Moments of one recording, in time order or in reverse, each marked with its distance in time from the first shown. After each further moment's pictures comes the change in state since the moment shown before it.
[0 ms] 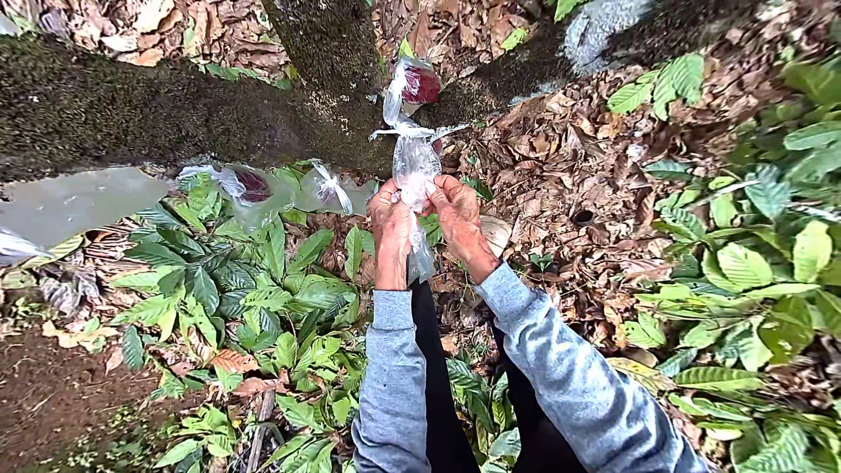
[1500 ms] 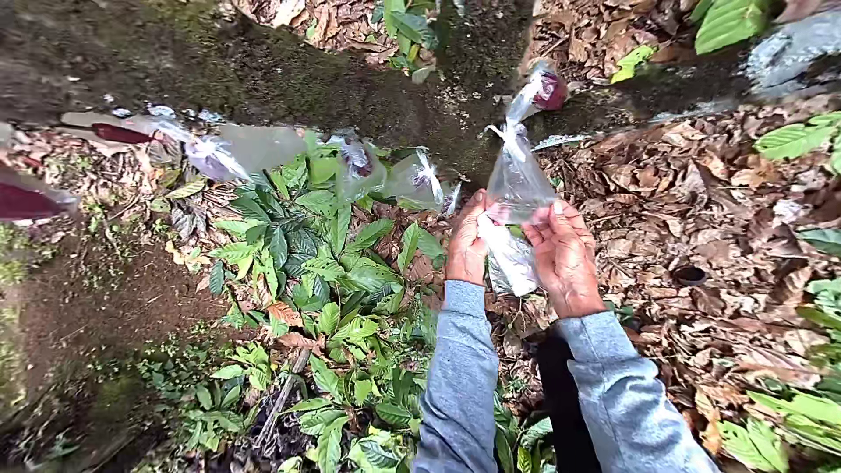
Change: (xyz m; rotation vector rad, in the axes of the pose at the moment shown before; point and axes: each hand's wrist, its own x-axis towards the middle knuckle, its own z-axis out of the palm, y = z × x) left_hand 0.003 -0.038 -0.011 -0.672 0.124 -0.298; right_hand -0.004 0.027 -0.020 0.624 0.189 0.127
